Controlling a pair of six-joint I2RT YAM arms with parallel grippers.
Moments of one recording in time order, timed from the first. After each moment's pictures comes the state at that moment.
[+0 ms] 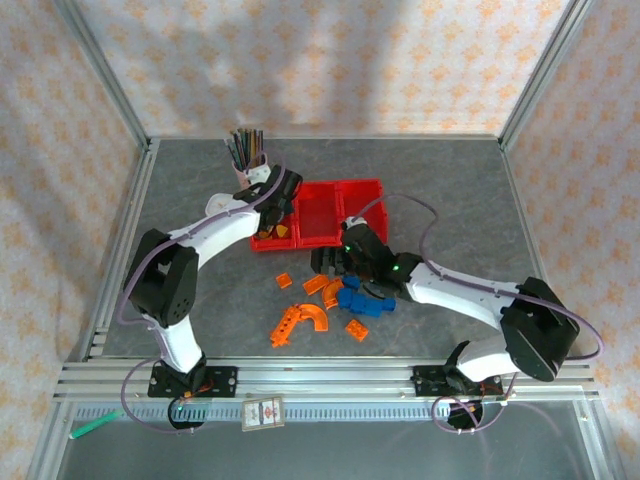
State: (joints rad) left arm -0.45 1.78 1.30 -0.48 -0.47 -0.78; right arm 0.85 1.38 0.82 -0.18 0.10 0.67
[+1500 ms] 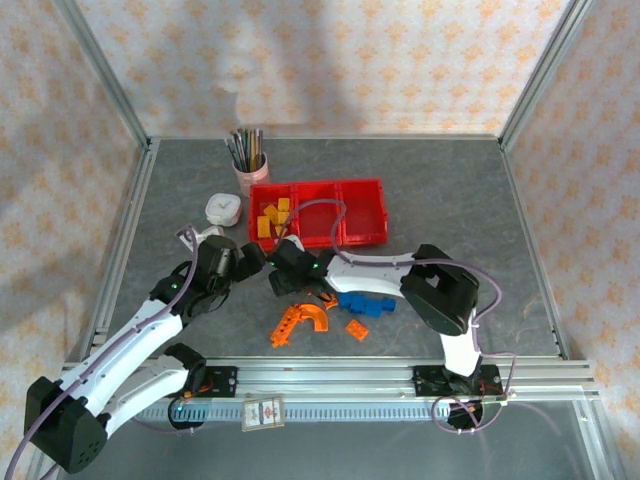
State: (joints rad) left arm -0.45 0.85 0.59 -0.53 -0.23 -0.87; right arm 1.07 1.95 1.30 -0.39 0.21 0.54
